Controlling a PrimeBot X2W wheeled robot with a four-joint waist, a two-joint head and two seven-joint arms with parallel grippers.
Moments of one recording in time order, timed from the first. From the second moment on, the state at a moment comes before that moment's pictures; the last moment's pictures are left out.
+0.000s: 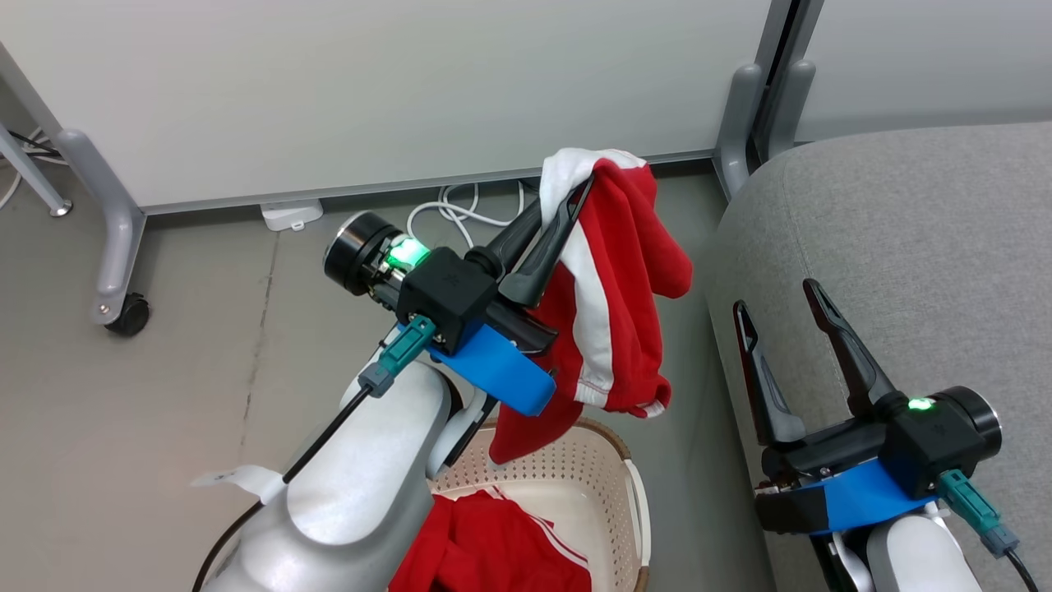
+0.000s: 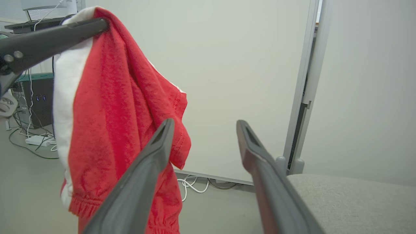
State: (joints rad) left arm -0.63 0.09 -0.62 0.36 -0.26 -0.12 -0.26; right arm -0.16 -0.05 0.10 0.04 0.02 0.13 -0.26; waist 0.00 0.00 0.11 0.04
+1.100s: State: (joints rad) left arm -0.69 0.06 -0.70 0.36 -0.26 -0.12 -0.26; right arm -0.31 -0.05 0.35 0.15 0.04 0.13 -0.26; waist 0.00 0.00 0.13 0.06
